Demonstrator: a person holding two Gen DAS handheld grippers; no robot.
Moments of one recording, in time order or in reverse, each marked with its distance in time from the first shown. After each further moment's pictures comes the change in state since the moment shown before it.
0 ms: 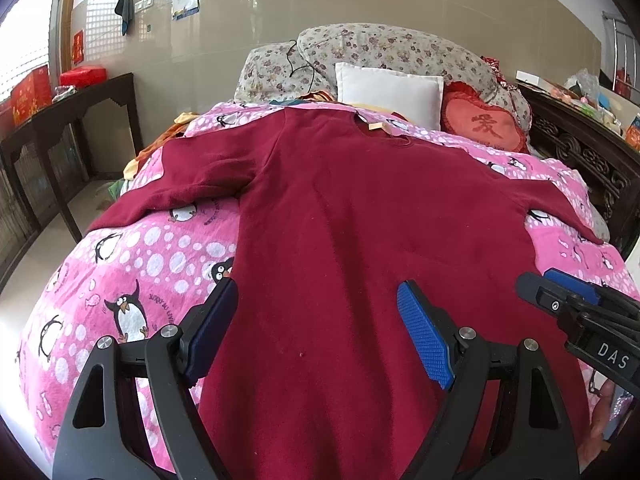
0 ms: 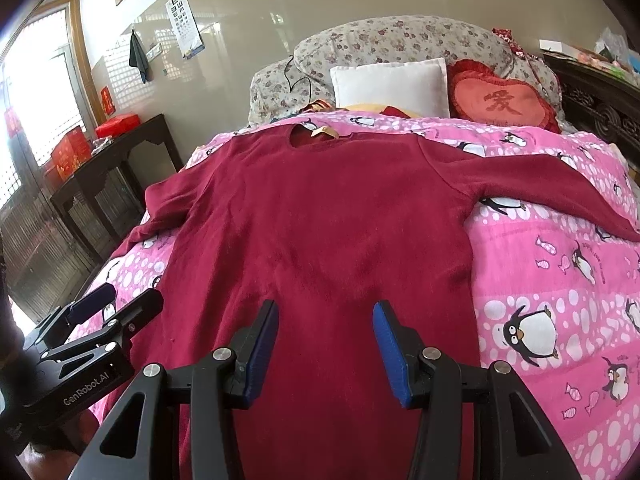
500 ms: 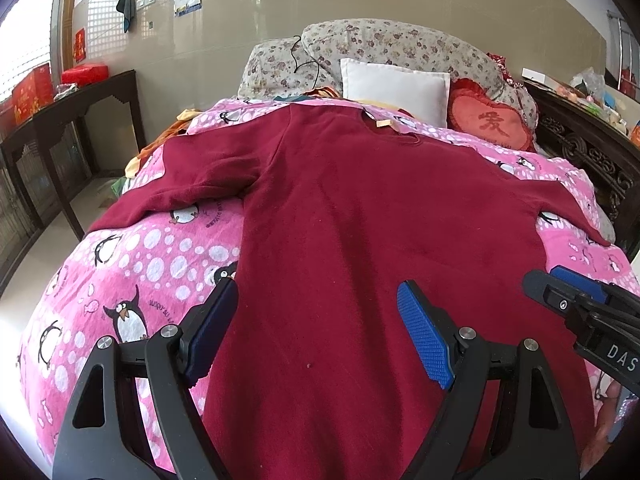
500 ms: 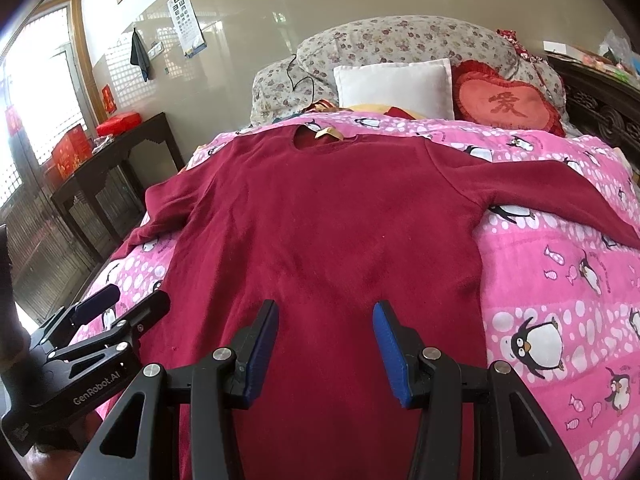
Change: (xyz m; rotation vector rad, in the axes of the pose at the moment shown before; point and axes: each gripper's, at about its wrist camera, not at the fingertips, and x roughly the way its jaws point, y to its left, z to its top) left arm 0.012 0.006 0.007 0.001 0.015 0.015; right arm 0.009 0.006 0.007 -0.010 0.003 0.006
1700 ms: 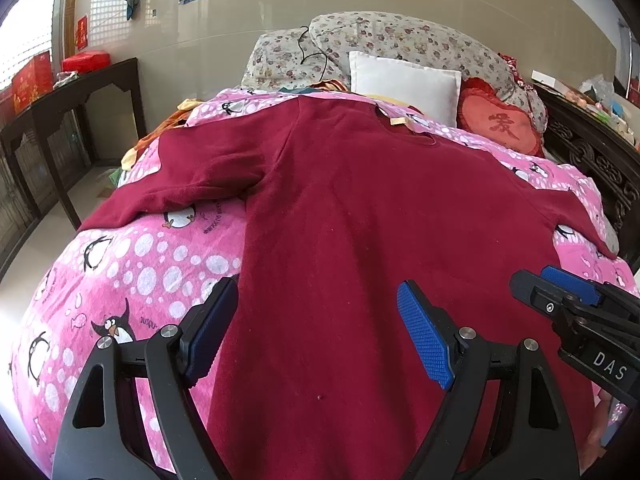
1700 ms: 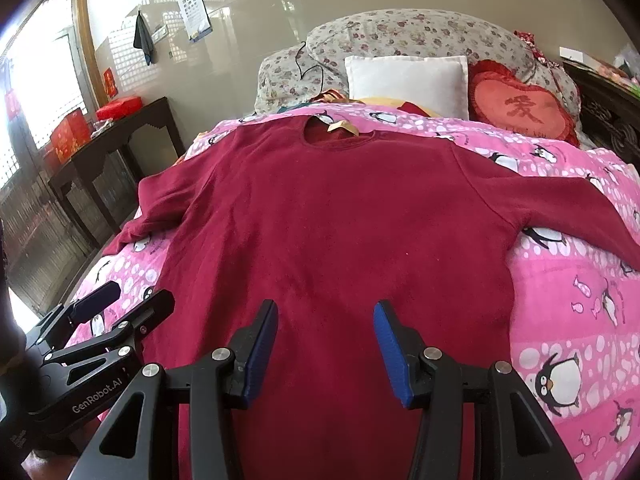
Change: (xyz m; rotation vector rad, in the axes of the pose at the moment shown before) left arm 0.027 0.009 0.013 -0.034 0.033 0.000; right arm 0.031 0.015 0.022 -0.043 0.044 -0.011
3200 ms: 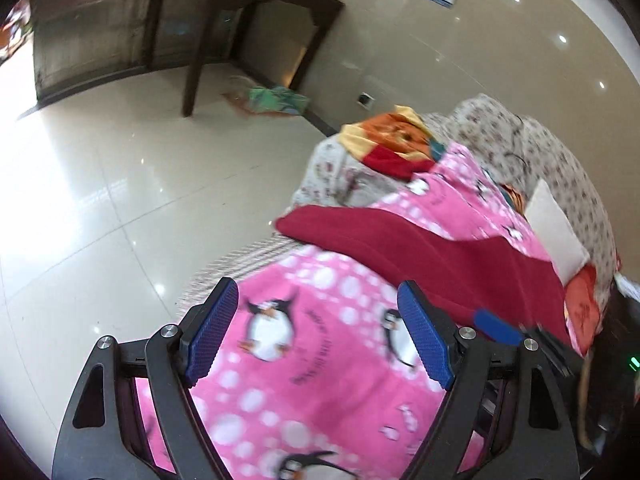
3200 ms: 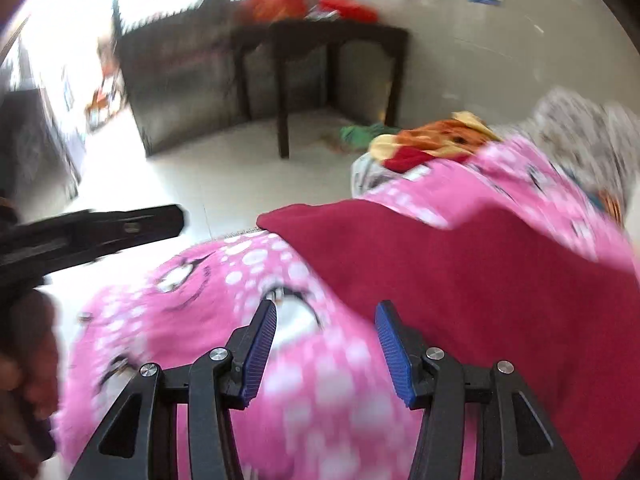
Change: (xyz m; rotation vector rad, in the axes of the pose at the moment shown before) left arm -0.023 0.341 0.001 -0.682 0.014 0.175; right arm 0.162 0.336 0.060 -0.751 0.141 0.408
